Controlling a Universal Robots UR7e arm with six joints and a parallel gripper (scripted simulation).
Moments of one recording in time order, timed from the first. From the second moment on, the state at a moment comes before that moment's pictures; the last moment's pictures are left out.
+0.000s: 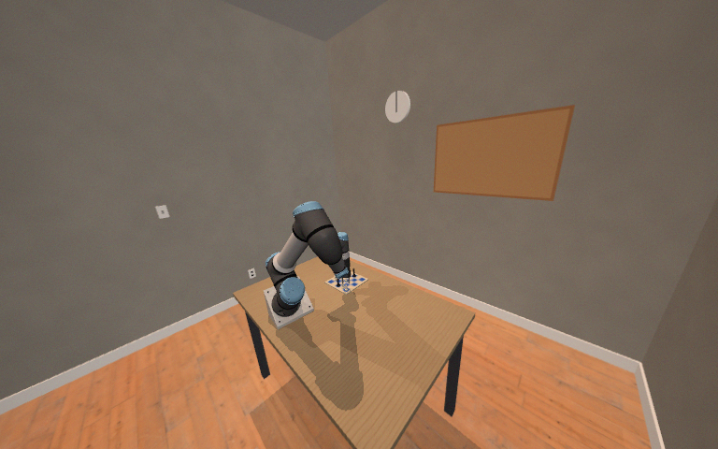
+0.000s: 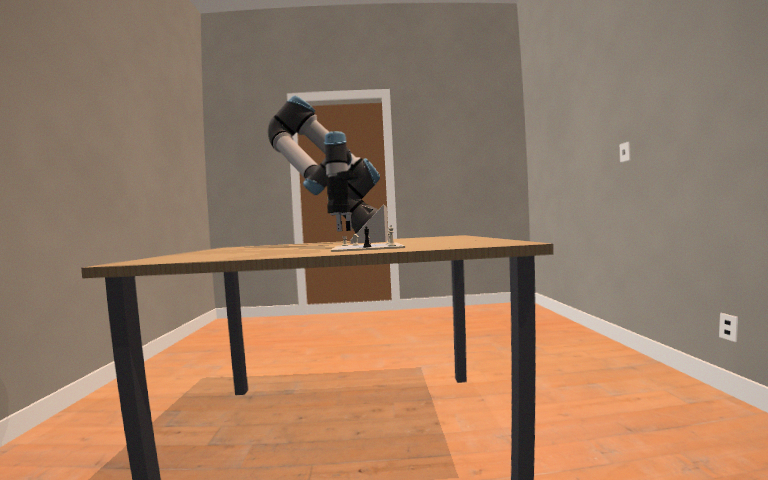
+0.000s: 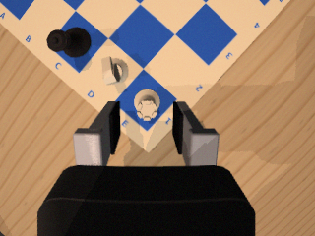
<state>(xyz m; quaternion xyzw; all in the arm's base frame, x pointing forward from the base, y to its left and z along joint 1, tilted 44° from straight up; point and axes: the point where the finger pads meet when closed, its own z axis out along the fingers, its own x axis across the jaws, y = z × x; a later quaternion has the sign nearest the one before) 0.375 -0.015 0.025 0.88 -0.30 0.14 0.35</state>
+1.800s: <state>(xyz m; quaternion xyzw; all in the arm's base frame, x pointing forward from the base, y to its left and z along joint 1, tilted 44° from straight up) 0.376 -0.022 0.017 0.88 -0.30 0.14 0.35</state>
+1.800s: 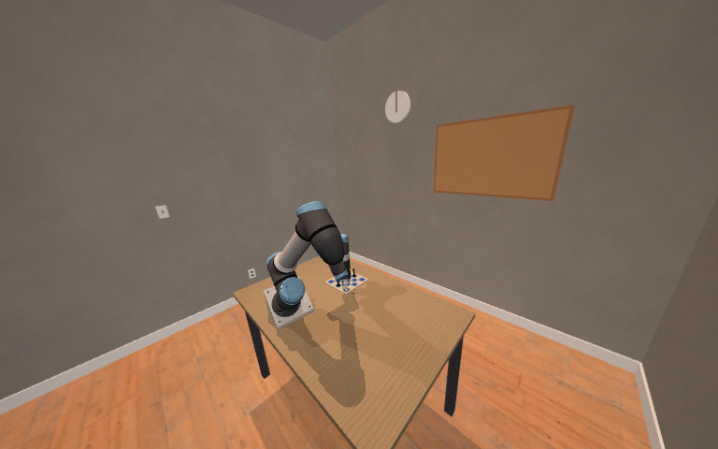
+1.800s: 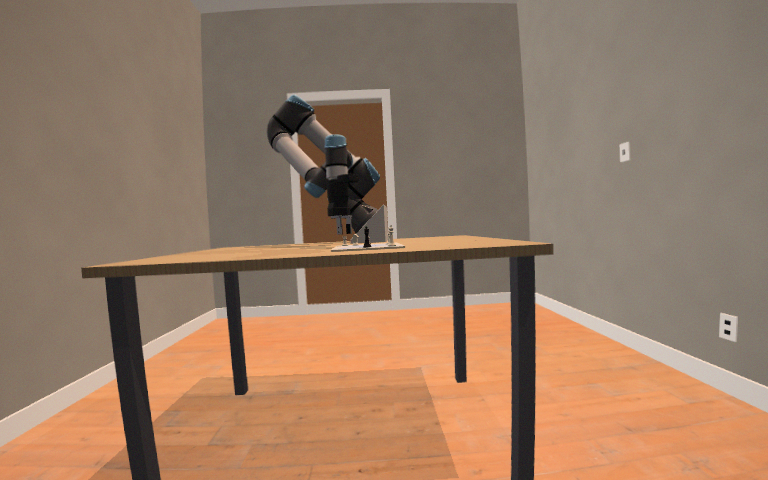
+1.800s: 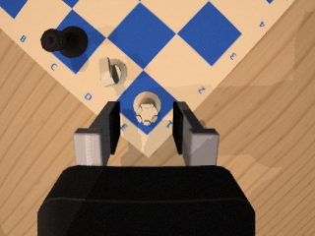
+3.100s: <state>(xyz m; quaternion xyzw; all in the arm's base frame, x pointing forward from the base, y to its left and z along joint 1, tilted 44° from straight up) 0.377 -0.044 -0.006 0.88 -0.30 0.14 0.35</state>
